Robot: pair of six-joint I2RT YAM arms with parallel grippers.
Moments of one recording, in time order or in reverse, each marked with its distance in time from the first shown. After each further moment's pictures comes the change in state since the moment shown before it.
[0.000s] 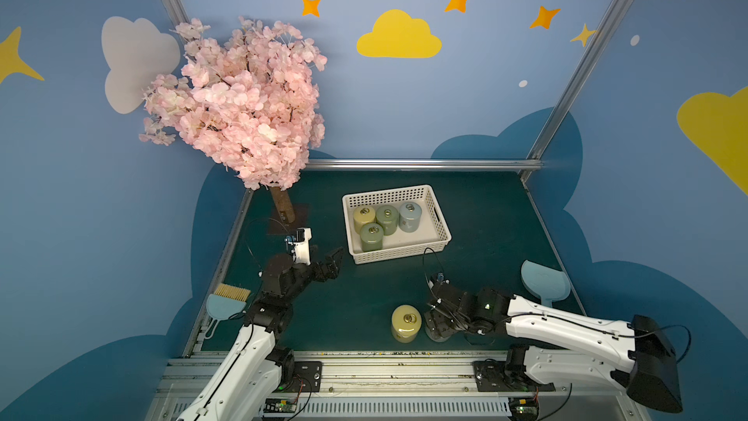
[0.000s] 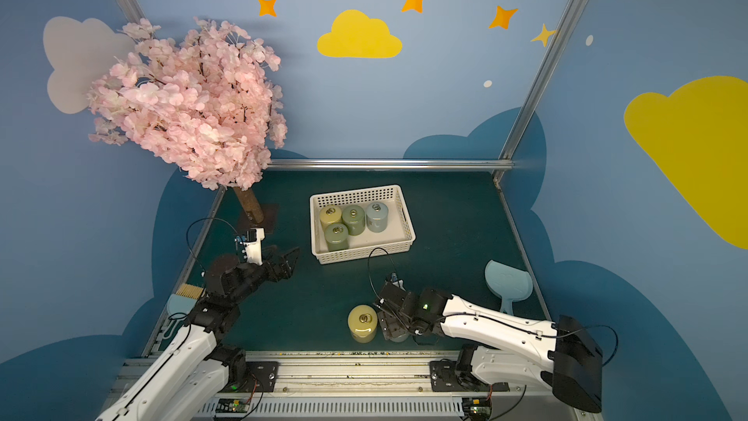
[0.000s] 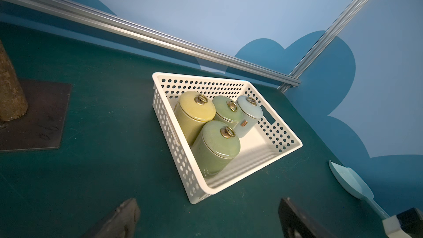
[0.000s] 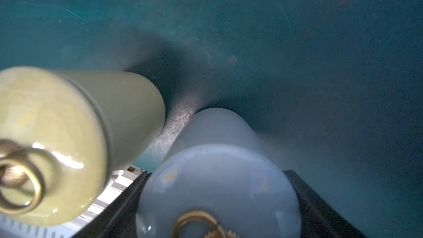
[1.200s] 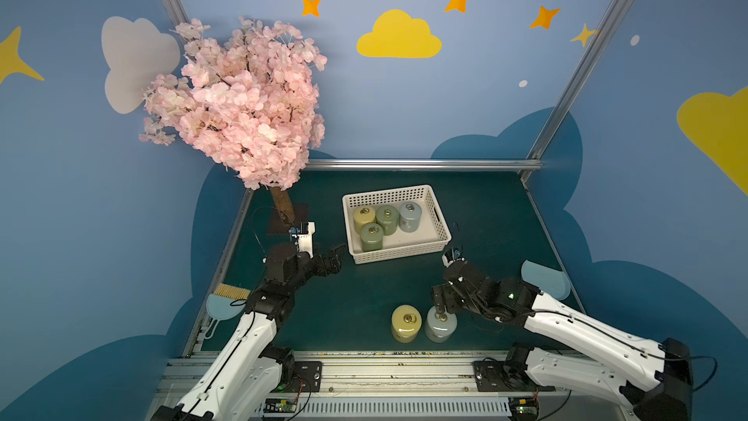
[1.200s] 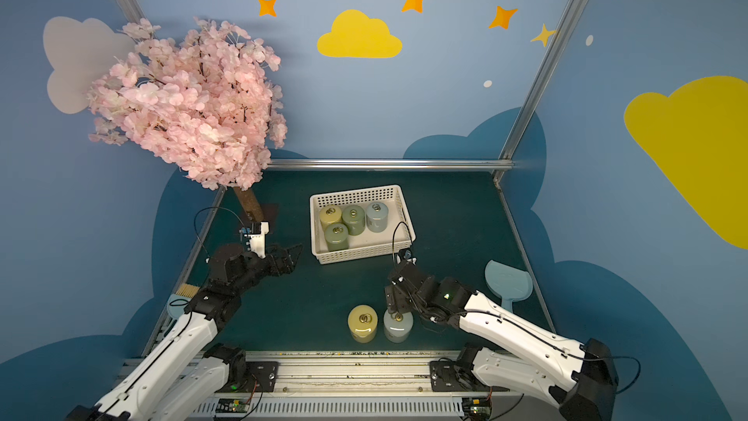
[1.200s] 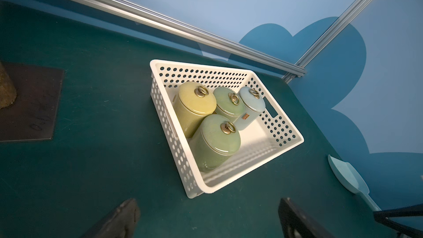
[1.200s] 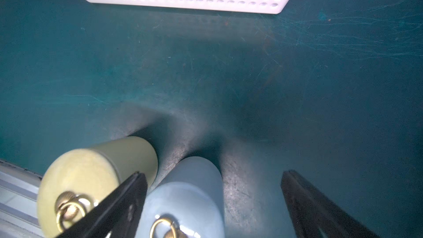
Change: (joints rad) left arm -0.014 0.111 0.129 -0.119 0.012 -0.008; right arm -0.211 -0.114 0.071 0.026 0.091 -0.160
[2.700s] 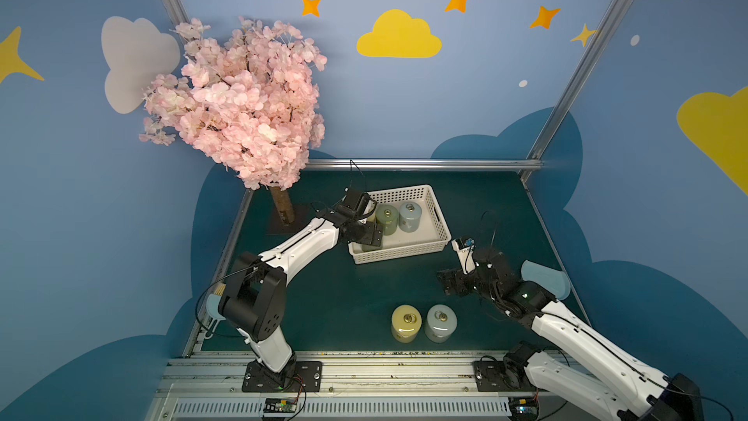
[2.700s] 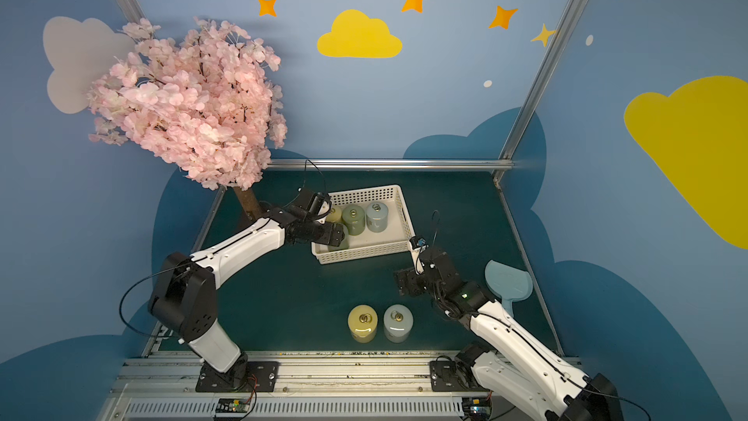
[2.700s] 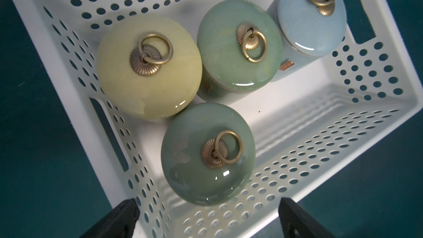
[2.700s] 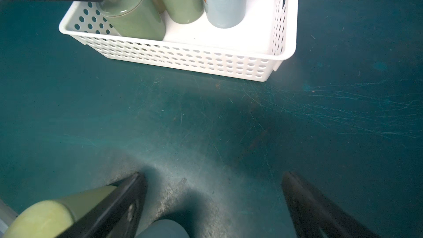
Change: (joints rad) left arm -0.272 0.884 0.823 -0.557 -0.248 0.101; right arm -0.303 -0.114 -0.184 0.378 -0.201 -0.351
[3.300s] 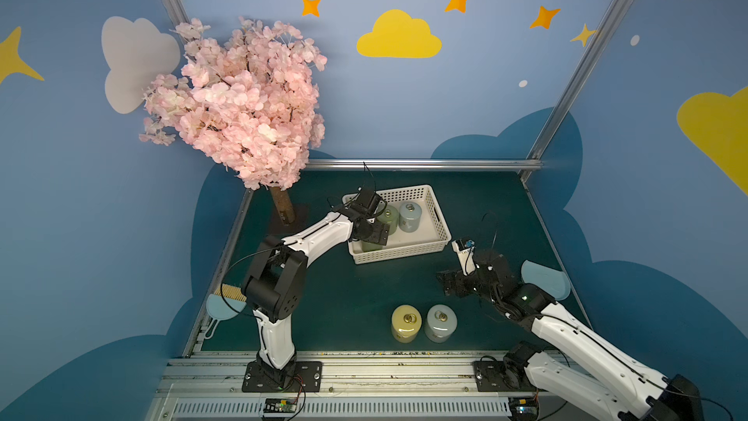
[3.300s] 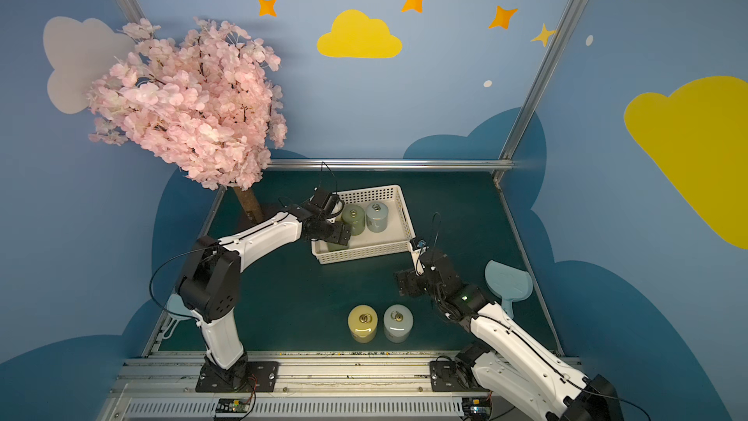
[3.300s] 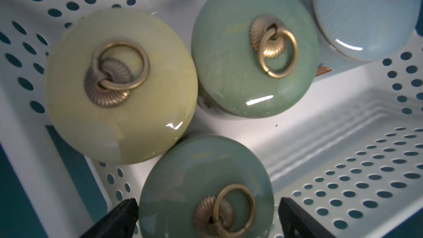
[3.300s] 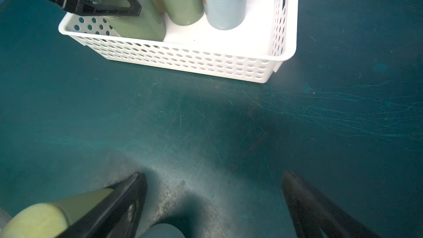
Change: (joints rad) left arm -0.025 0.157 0.099 -0.006 -0.062 0.000; right arm 0.000 -0.012 -0.026 0.033 0.003 -0.003
